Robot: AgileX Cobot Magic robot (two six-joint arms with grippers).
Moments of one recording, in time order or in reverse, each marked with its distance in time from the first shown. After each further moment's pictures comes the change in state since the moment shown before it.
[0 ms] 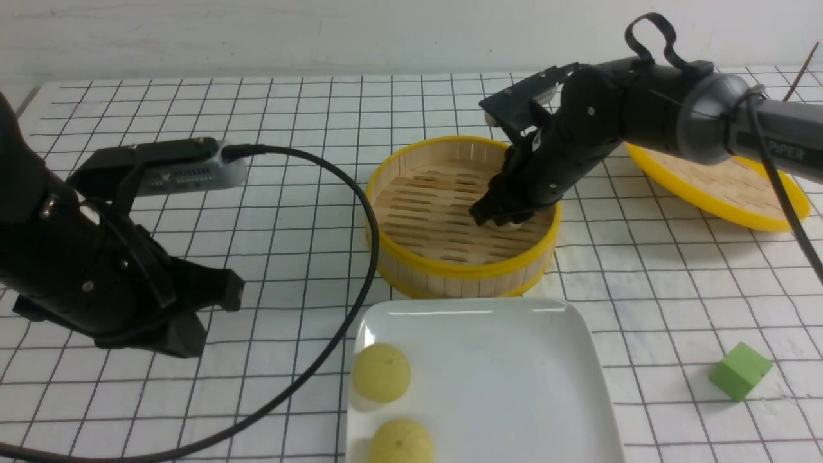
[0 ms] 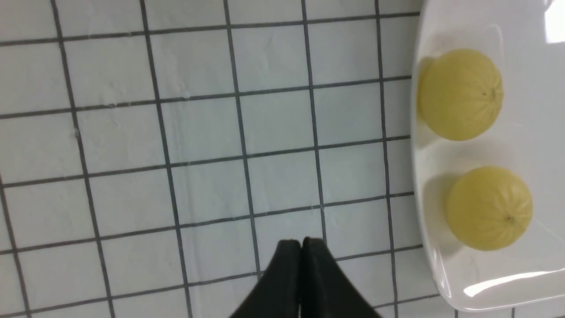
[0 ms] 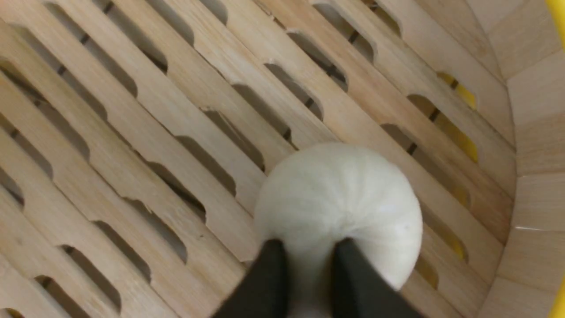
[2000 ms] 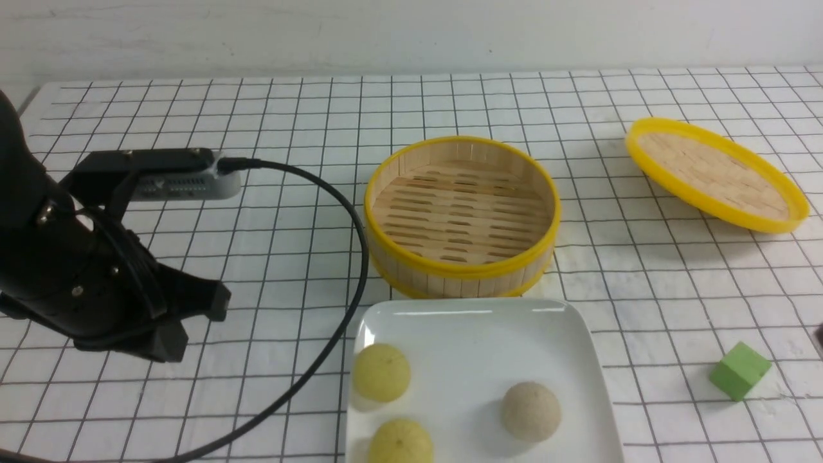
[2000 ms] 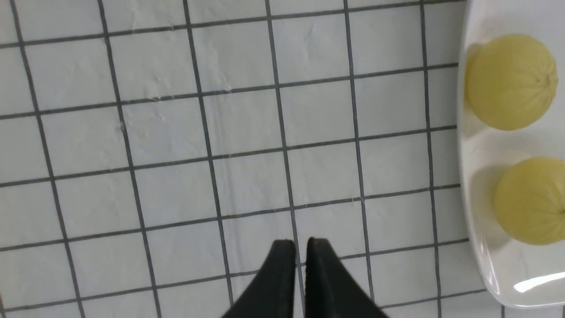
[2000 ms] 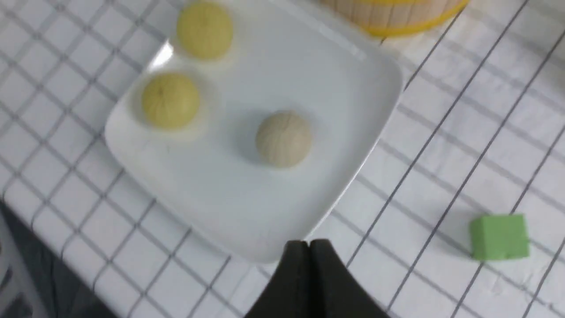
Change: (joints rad) right arm 0.029 -1.437 0.744 0.122 0.374 0.085; left arm 0.000 0.004 0.001 0.074 0.018 0.000
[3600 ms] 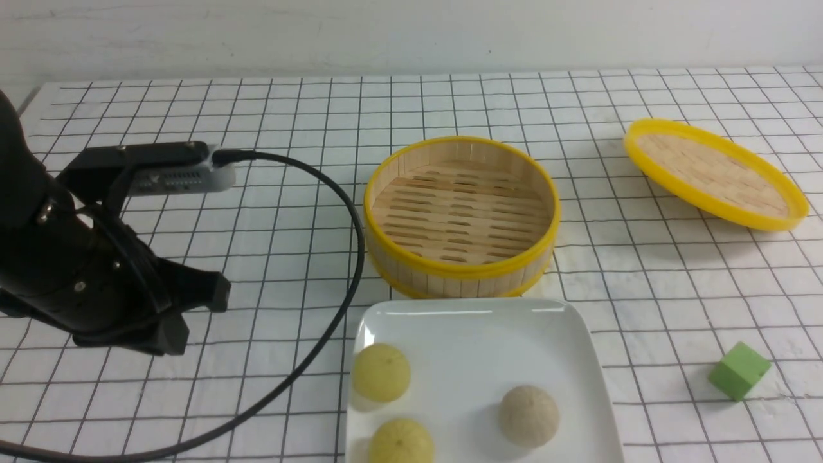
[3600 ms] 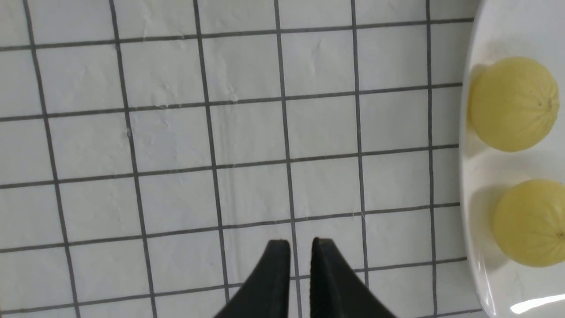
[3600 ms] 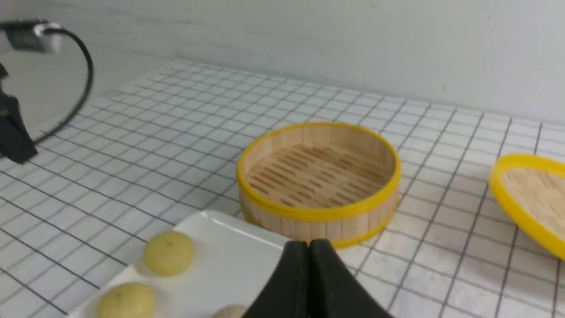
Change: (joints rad) right arm -0.031 -0.425 0.490 0.009 -0.565 -0.033; left arm 0.000 0.000 0.000 0.013 -0.026 -0.046
